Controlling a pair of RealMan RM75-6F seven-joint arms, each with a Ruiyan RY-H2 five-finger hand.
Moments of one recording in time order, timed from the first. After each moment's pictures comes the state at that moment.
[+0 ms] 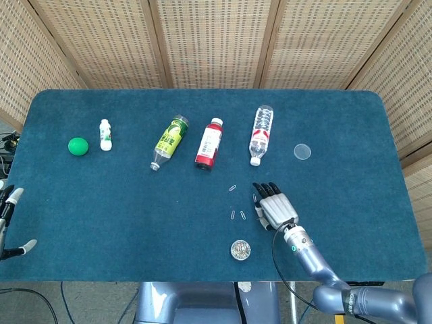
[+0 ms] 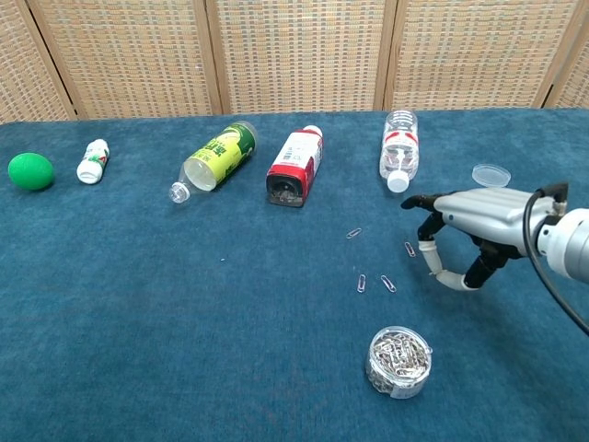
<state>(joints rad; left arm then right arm) -0.06 -0.97 -0.03 -1.79 1.42 1.45 0.12 0.68 -1.52 0.07 -1.58 -1.05 0.98 -0.51</state>
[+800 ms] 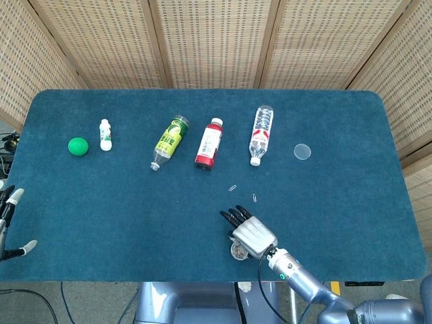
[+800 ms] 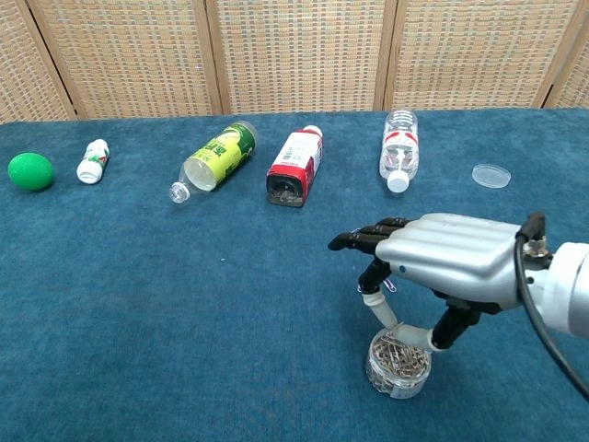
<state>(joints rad) -0.06 -0.97 -0.03 -1.79 1.42 1.45 0.12 0.69 -1.50 -0.01 -1.78 -1.25 0.95 -0.64</state>
